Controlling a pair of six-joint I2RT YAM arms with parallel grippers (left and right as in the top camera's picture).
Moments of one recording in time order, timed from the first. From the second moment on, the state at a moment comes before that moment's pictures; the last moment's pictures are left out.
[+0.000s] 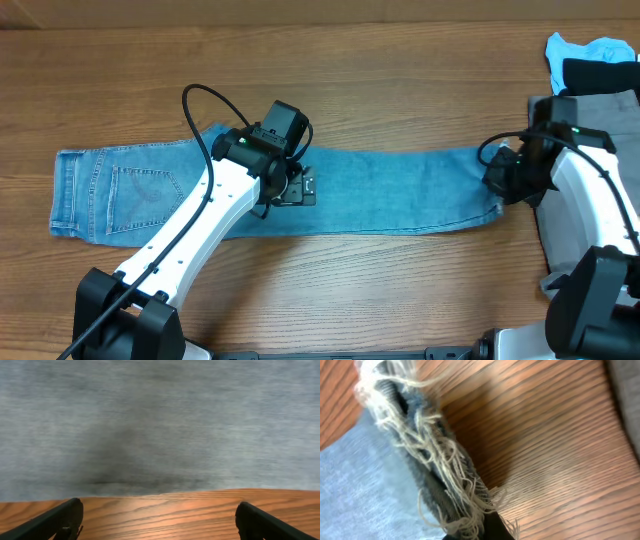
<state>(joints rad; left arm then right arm) -0.46 1.63 1.30 -1.04 -0.04 -0.51 -0.18 1.66 1.19 -0.98 -0.12 0.39</state>
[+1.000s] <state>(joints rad) -0.37 1.71 1.30 -1.12 -0.02 -0.50 0.42 1.68 1.19 -0.73 -0.30 0.63</state>
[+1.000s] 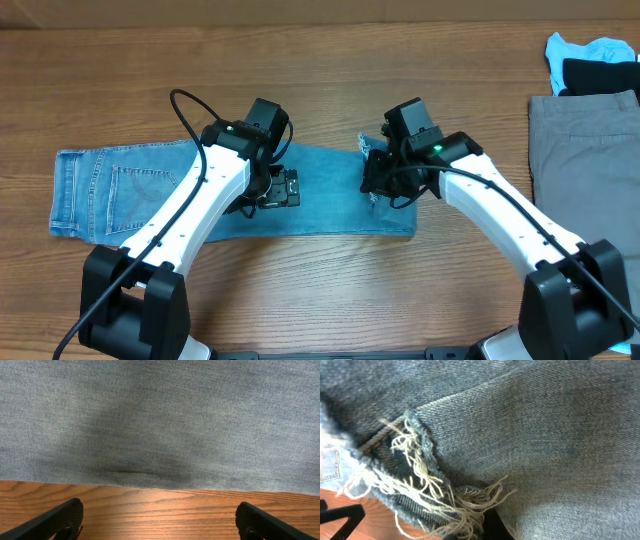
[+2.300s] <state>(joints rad) -0.37 1.71 1.30 -1.14 -0.02 -0.49 0.15 1.81 1.27 -0.83 -0.43 0.36</state>
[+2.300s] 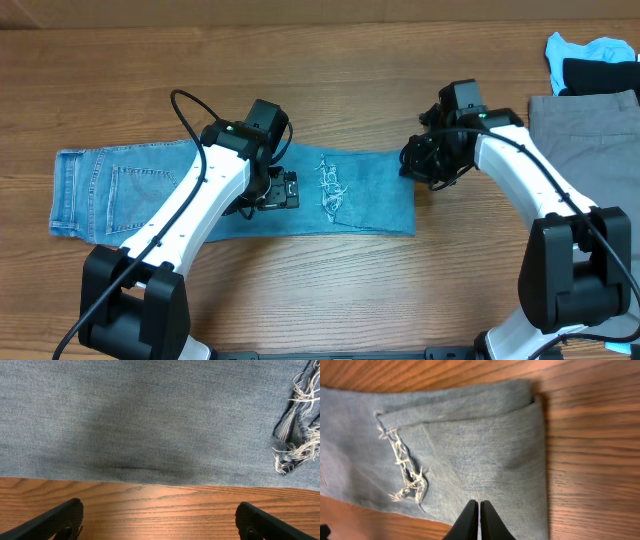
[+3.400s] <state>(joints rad) -0.37 1.71 1.30 -1.18 -0.02 -0.49 0.10 1.84 1.27 -0.94 -0.51 0.26</state>
